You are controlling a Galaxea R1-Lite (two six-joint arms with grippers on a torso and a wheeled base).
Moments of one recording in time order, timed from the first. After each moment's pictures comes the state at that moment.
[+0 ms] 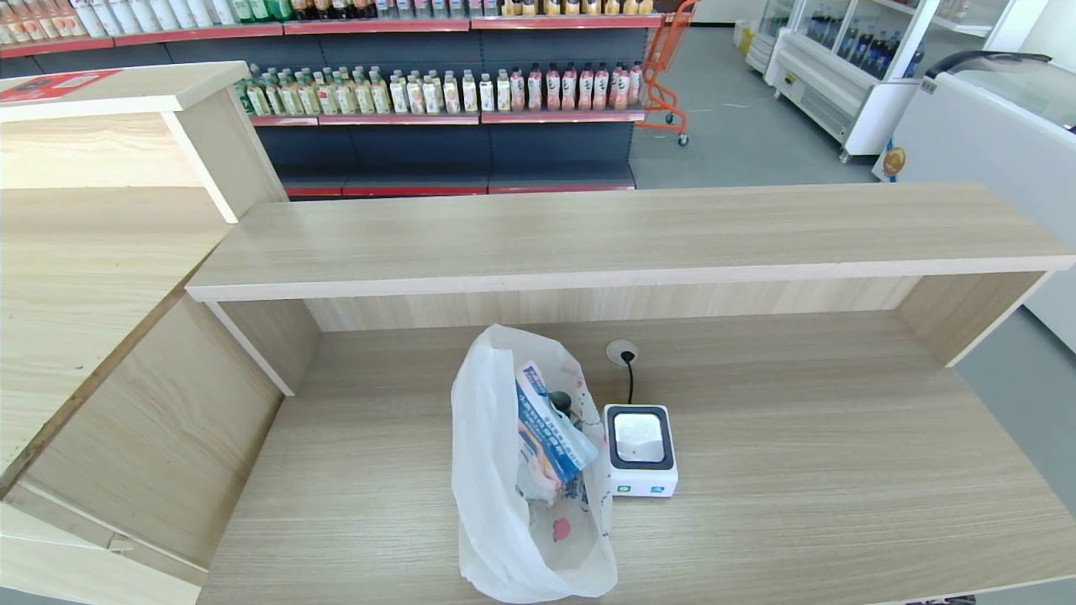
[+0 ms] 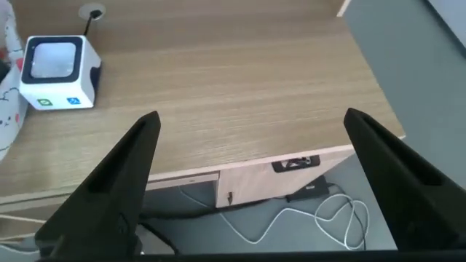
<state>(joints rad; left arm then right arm) 0.00 0.00 0.00 0.00 0.01 0.00 0.02 0.10 0.00 -0.03 -0.23 -0.05</state>
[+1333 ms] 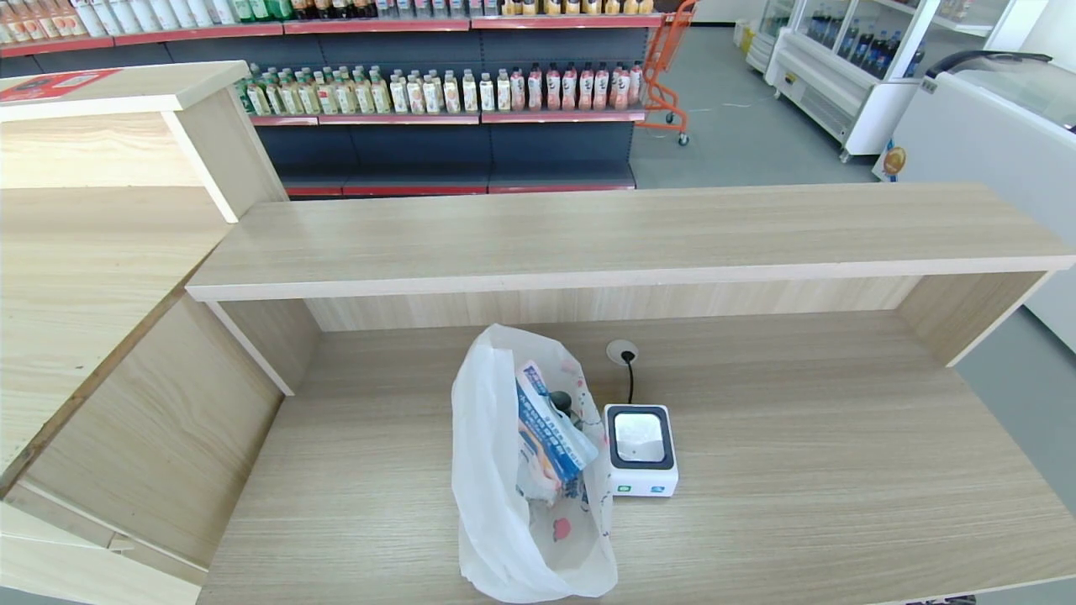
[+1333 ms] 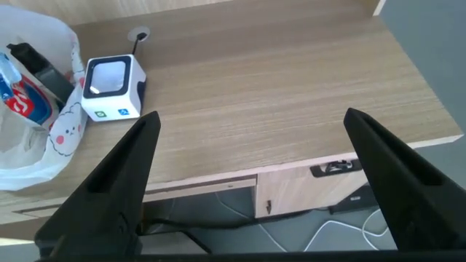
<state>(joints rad) 0.00 0.00 0.00 0.00 0.01 0.00 0.00 0.00 -0.02 0.06 -0.07 0.05</state>
